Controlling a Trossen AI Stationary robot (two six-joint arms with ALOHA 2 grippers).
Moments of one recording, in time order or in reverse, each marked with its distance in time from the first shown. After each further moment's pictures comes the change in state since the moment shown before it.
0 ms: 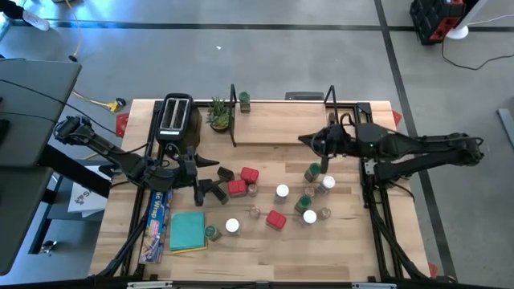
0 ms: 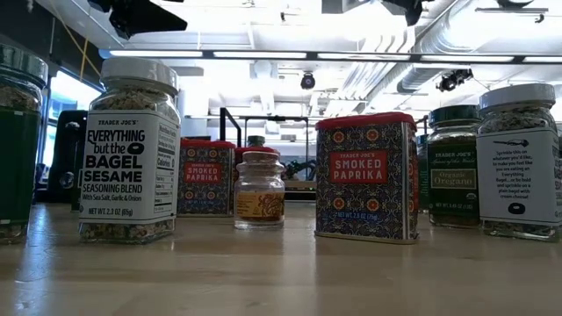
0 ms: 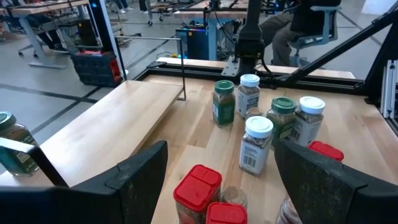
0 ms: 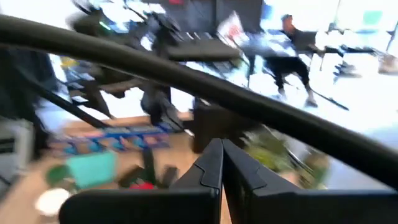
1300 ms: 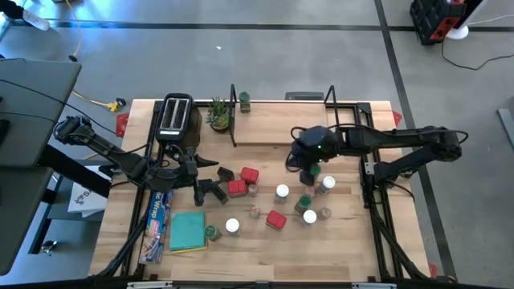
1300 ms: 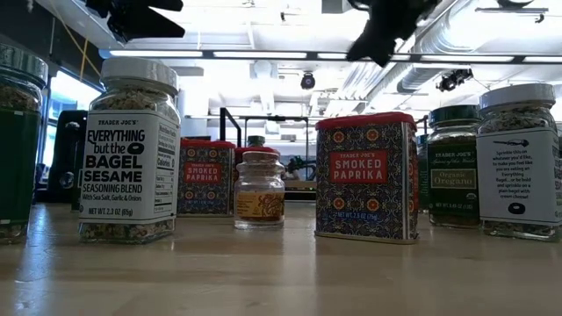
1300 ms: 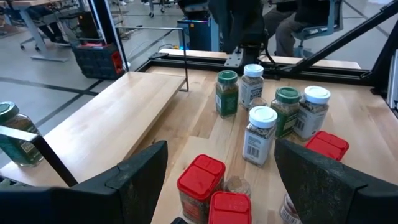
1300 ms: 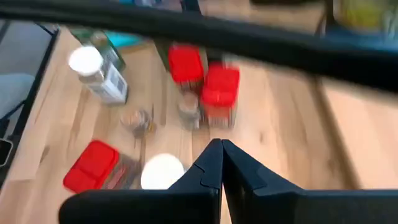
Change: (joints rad) left arm 0.002 0.000 0.000 -0.049 0.000 -0.027; right arm -0.061 0.372 0.262 -0.531 -0.335 0.096
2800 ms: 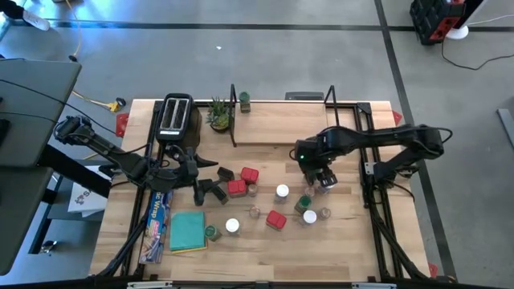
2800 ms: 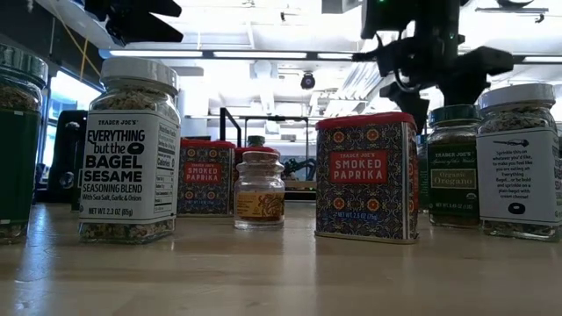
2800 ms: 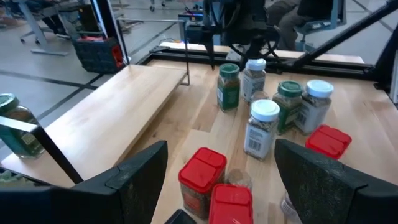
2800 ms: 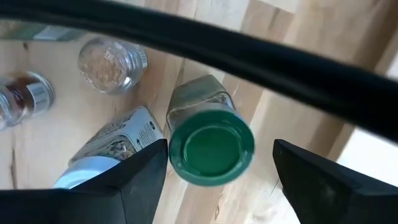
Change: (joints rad) left arm 0.000 0.000 0.000 -0.032 0.006 -0.026; right arm -0.024 0.209 0.053 -0.587 0.139 -0.497
